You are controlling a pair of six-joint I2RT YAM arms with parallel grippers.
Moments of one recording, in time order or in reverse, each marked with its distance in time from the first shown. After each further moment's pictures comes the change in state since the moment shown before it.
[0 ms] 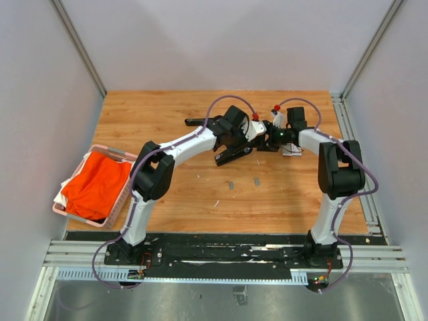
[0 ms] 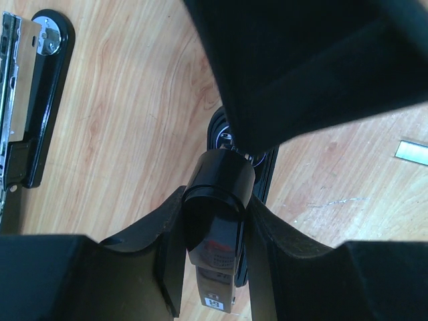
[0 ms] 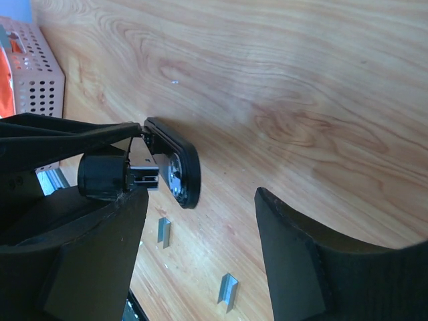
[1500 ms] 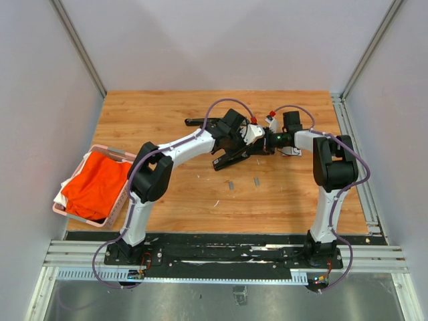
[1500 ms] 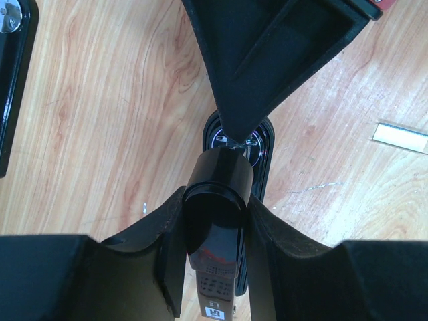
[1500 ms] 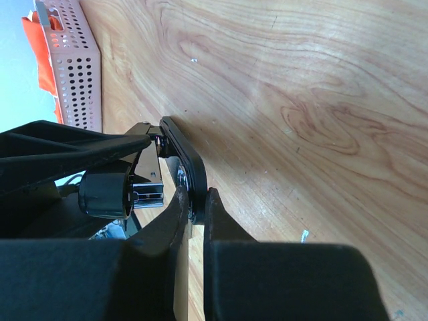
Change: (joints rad) left arm -0.006 -0.034 -0.068 0.009 0.027 -0.031; right arm 0.021 0.125 0.029 0.011 -0.153 0.057
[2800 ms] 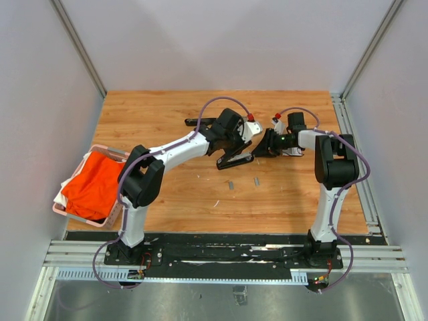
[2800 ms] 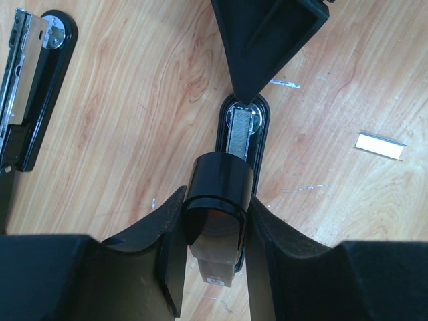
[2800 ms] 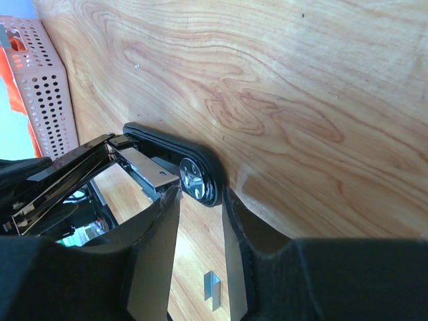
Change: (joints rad) left arm -0.002 -0.109 -0.114 0.108 -0.003 -0.034; right arm -0.045 0.029 0.021 -0.072 0.061 -0.039
